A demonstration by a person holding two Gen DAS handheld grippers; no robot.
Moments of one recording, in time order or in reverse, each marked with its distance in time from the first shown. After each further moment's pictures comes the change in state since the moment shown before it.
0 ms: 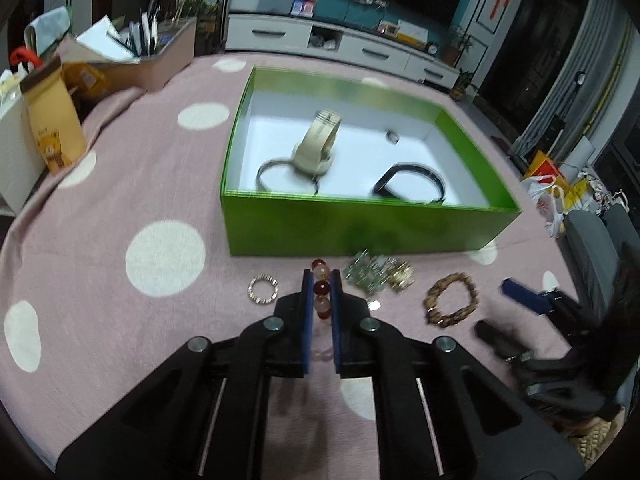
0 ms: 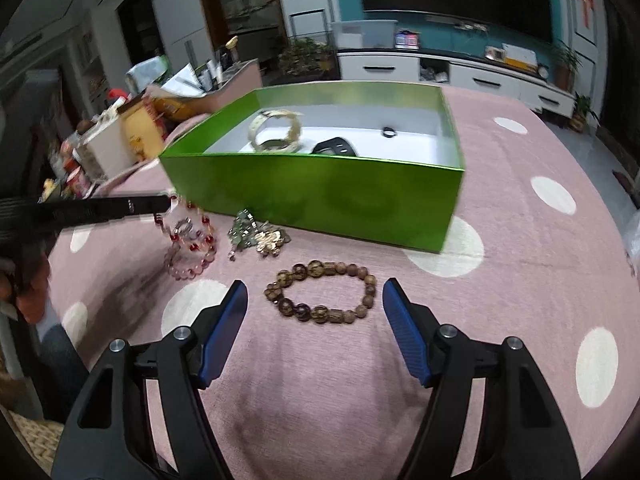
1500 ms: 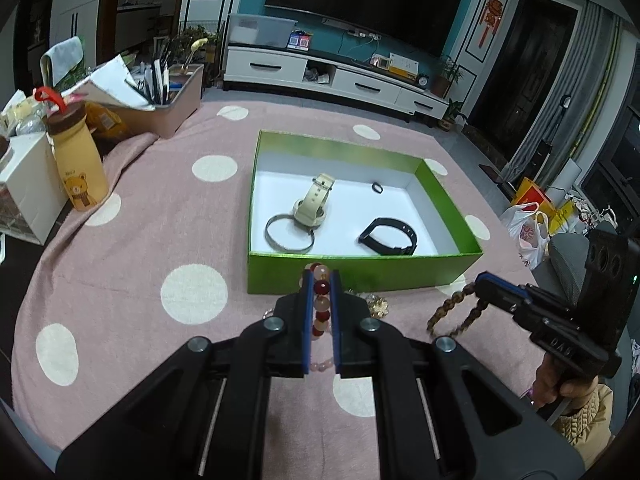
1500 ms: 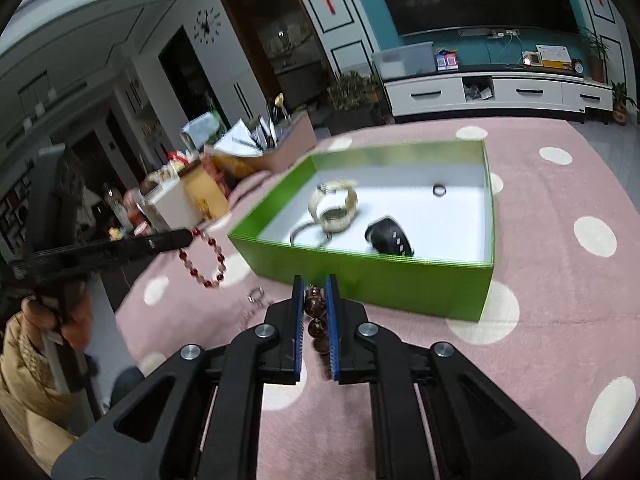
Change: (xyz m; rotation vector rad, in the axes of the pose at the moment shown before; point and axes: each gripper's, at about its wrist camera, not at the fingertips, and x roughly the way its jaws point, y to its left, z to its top) left arm -0.061 0.005 0.021 -0.002 -0.106 -0.028; right arm -0.037 -0.017 0.050 0.091 -0.144 0.266
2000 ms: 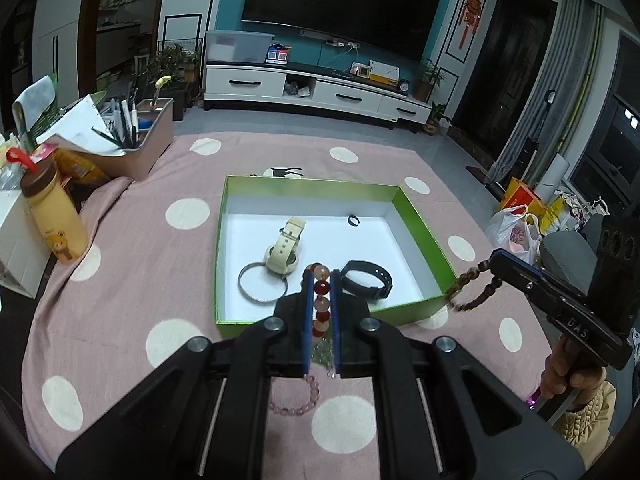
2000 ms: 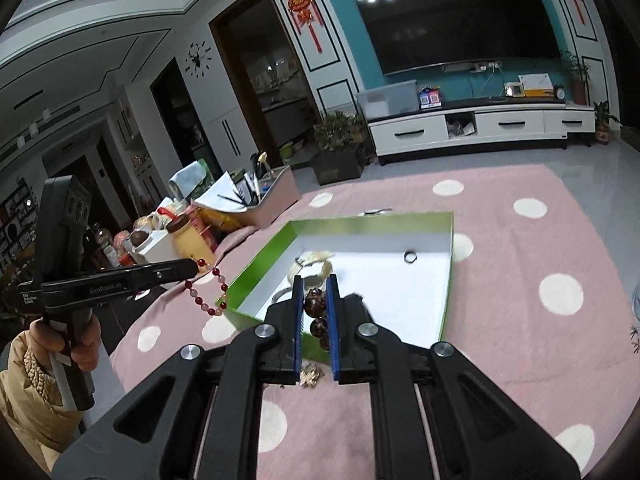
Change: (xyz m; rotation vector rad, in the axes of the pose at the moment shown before) left arm 0.010 -0.026 0.047 0.062 -0.026 -0.035; right arm -0.030 -0.013 0.044 -0.002 -0.128 -0.057
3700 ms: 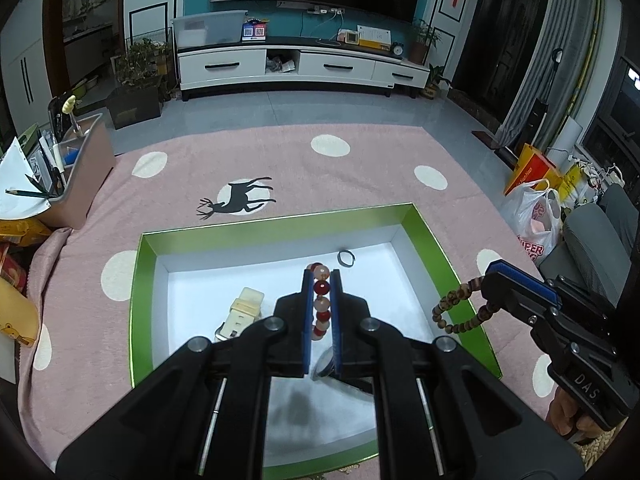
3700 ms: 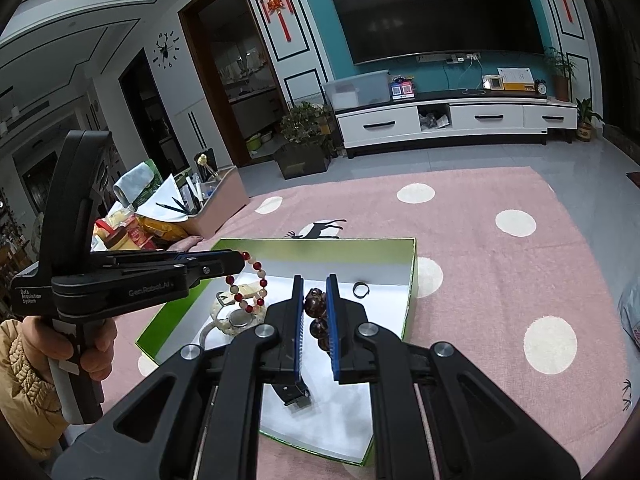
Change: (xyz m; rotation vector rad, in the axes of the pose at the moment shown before) left arm 0.142 -0.038 0.072 0.102 0.113 0.024; right arm 0.071 -0.056 0.034 0.011 0.048 -0.110
